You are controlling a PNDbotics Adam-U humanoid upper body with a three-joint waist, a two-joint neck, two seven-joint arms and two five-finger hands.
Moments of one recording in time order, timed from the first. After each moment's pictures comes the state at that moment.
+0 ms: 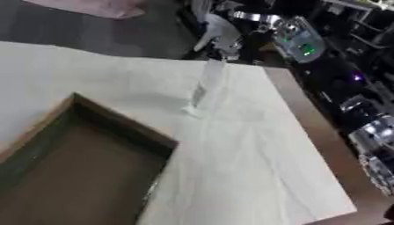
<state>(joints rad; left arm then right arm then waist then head) -0.16 0.38 0.13 -1.98 0.41 -0.13 -0.39 -1.18 -0.64 0.14 -0.79 0.06 -0.42 0.76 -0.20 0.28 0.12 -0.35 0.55</state>
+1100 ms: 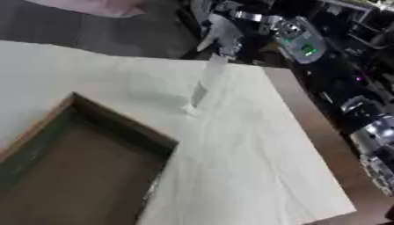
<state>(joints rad) -0.17 0.37 0.13 -1.98 0.41 -0.12 -0.40 -1.18 -0.65 0.14 -0.79 0.07 -0.45 0.73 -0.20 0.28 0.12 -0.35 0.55</state>
